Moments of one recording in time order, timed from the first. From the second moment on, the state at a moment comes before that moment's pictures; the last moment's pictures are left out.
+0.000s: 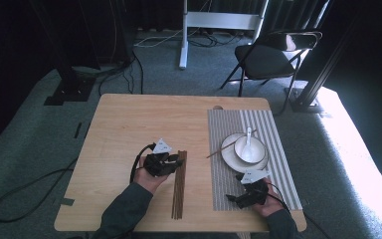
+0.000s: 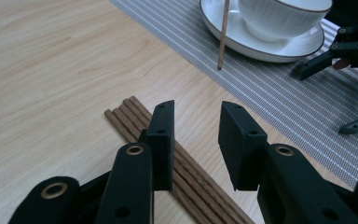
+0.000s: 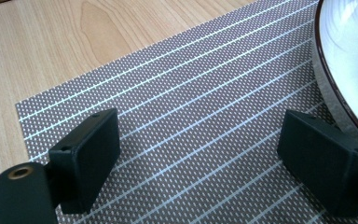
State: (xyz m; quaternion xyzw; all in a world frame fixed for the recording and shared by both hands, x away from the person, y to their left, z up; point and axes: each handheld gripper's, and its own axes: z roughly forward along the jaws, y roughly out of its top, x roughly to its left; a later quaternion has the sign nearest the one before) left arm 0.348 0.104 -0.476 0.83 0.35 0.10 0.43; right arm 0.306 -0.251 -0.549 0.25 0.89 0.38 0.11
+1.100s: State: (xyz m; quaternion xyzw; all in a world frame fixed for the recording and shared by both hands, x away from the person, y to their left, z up) left arm 0.330 0.113 -0.502 0.83 0.37 0.09 0.40; right arm 0.306 -0.251 -0.549 0.25 0.89 0.38 0.11
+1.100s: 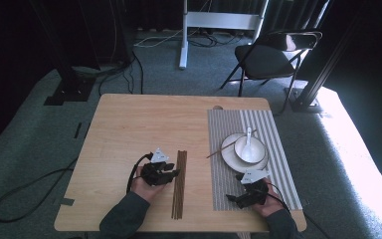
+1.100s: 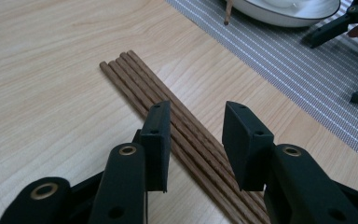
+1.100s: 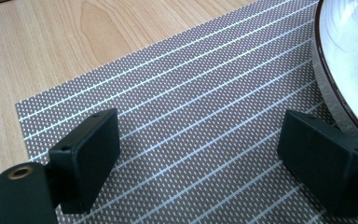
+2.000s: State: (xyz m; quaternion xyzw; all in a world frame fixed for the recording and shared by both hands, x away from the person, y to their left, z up) left arm 0.315 0.108 -0.524 0.85 0.37 0.09 0.37; right arm 0.306 -0.251 -0.549 0.25 0.89 0.38 0.11
